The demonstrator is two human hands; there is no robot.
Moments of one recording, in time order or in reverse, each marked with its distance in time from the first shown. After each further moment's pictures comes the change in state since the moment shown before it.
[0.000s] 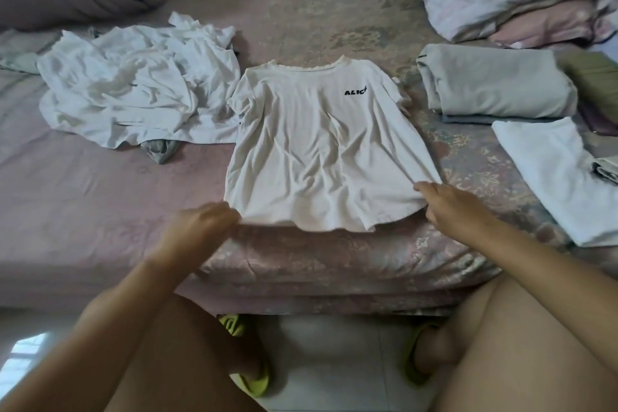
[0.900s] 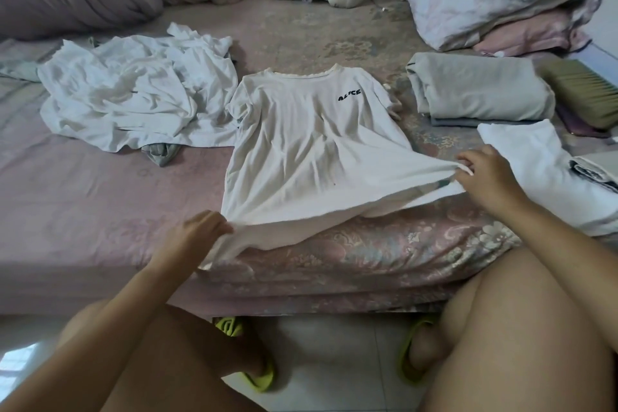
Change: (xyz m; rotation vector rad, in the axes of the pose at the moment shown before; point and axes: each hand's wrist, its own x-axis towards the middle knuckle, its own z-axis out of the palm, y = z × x) left_hand -0.025 0.005 0.005 -0.165 0.095 -0.208; right_hand -0.006 0.041 -0.034 0.431 0.342 0.336
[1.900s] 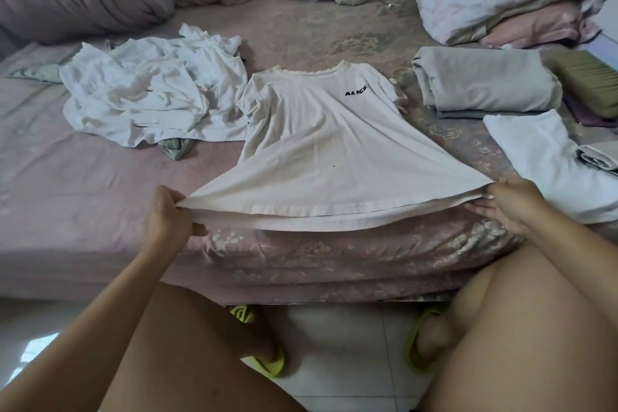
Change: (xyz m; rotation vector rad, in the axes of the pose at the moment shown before) left_hand 0.006 0.012 -0.044 -0.441 0.165 -1.026; right_hand -0.037 0.019 0.003 0.957 -0.074 0.754
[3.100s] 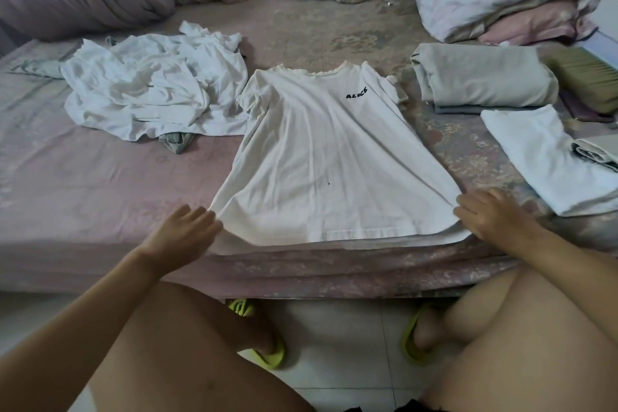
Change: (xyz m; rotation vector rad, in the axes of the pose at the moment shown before) left_hand 0.018 -0.060 -0.007 0.983 -0.087 1.582; right_hand 0.019 0.056 -0.036 -1.535 -0.001 -1.828
